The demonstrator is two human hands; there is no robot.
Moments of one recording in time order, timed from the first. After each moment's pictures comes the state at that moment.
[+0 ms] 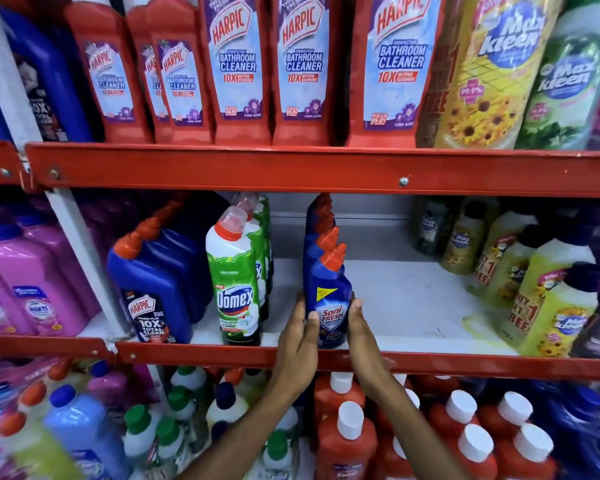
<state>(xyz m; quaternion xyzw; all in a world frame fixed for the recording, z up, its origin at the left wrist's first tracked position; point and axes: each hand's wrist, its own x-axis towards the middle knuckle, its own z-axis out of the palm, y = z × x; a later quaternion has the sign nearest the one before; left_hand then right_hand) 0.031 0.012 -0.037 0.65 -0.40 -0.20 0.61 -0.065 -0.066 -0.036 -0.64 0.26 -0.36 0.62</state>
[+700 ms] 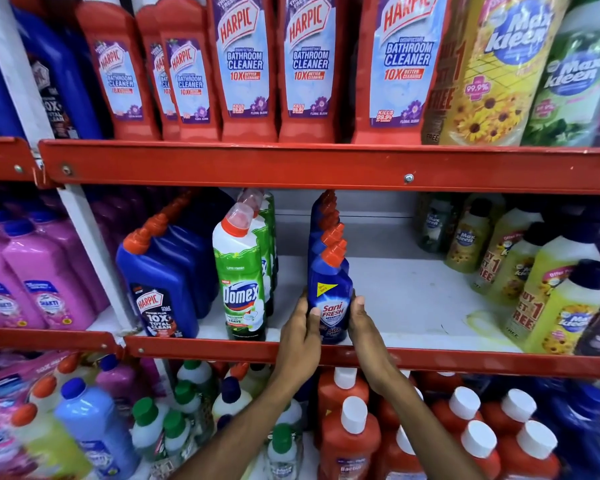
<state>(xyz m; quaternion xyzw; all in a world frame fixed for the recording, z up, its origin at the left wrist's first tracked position) 0.040 0.007 -0.042 0.66 -0.42 -0.18 0.59 -0.071 -0.059 -0.027 -0.65 0.27 -0.33 0.62</state>
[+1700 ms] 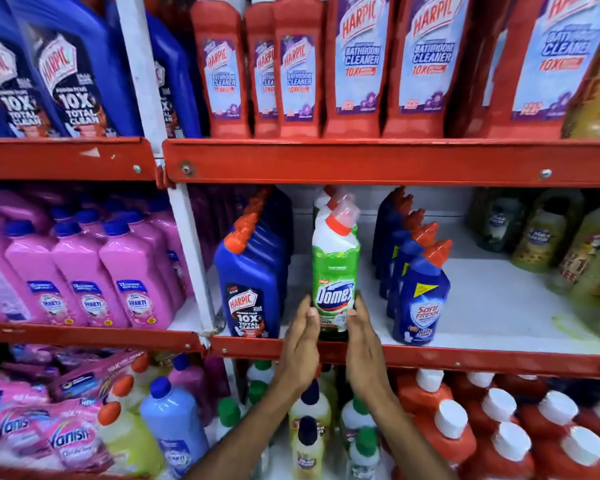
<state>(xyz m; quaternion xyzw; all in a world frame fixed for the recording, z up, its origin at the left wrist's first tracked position) 0.148 0.098 -0.039 0.62 -0.37 -0.25 0.64 0.054 0.045 -0.036 -0.67 0.31 -0.42 0.53</state>
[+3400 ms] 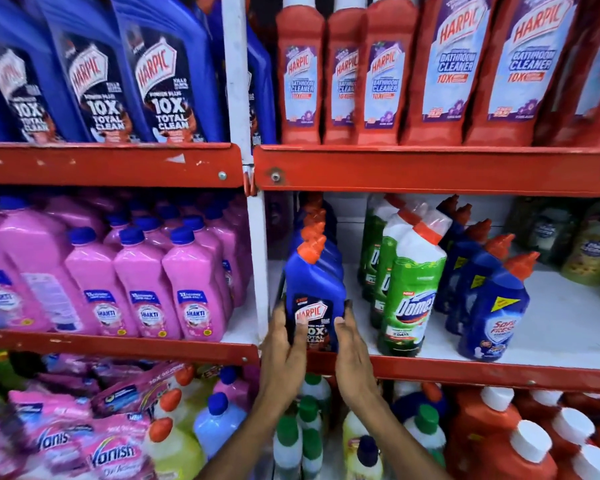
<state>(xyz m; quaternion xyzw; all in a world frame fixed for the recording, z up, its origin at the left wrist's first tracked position) 0.260 0.163 -0.046 0.69 -0.38 -0.09 0.61 0.164 0.099 -0.039 -0.67 0.33 -0.39 0.54</state>
